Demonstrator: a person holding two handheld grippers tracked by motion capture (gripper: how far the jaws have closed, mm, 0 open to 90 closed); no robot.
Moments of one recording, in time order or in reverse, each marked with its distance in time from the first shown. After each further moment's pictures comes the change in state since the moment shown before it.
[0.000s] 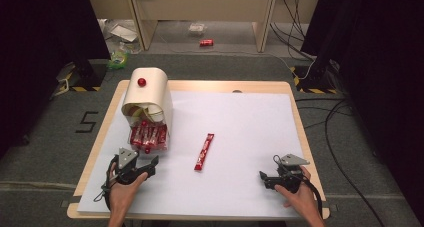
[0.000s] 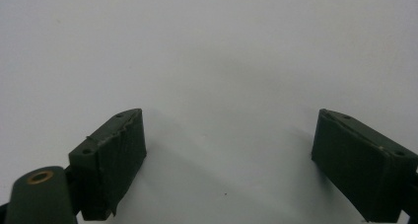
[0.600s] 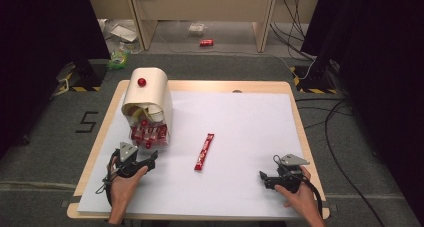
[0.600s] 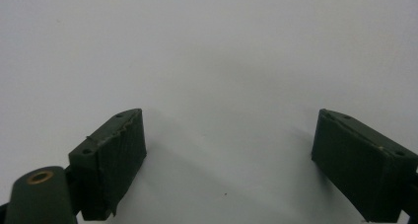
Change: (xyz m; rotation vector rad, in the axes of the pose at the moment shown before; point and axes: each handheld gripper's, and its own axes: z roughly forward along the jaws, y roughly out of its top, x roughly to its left) left arm 0.008 0.009 0.015 0.008 0.036 0.022; right arm 0.000 0.000 0.000 0.000 0.000 0.000
